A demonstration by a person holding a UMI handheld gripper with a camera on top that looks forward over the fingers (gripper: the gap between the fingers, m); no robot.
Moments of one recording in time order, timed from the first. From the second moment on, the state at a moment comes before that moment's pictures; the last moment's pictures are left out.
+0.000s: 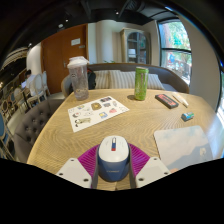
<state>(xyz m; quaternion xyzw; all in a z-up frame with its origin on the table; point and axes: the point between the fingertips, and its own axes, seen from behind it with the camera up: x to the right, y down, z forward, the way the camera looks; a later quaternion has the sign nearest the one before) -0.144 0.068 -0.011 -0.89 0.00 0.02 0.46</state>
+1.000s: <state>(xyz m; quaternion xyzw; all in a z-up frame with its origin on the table) 0.101 0.014 -0.010 -0.90 0.01 0.01 0.44</state>
